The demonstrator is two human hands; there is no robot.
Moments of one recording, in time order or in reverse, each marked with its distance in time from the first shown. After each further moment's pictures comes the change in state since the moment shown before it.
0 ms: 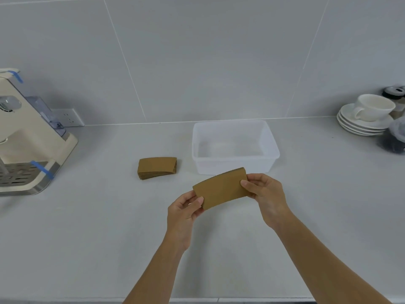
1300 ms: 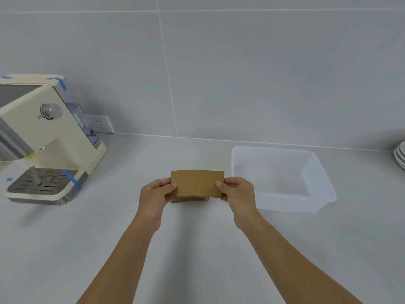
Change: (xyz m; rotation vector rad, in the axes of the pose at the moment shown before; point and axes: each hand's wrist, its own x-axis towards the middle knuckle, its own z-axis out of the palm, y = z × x) left_hand 0.092 0.124 -0.089 0.147 0.219 0.070; right_hand 0.055 -0.003 0.171 -0.111 -0.060 0.013
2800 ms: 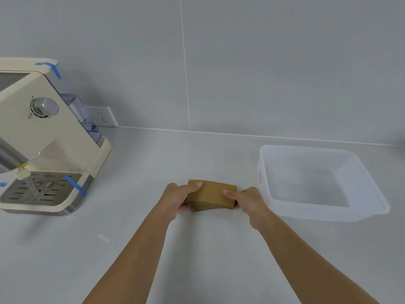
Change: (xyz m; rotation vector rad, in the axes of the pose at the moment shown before) left_hand 0.097 -0.016 -0.019 0.388 -0.087 -0.421; right_hand 0.062 0.036 0.043 -0.345 -0.035 0.328
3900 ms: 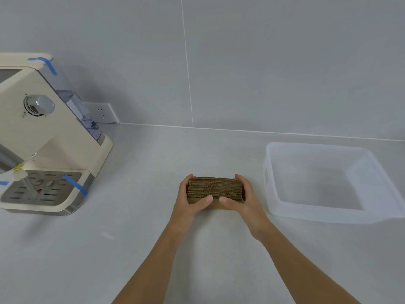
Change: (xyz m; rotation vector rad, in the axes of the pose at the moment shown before) left_hand -0.003 -0.048 0.015 -0.174 -0.157 0.513; right_hand -0.001 0.026 0.009 0.193 -0.239 -0.386
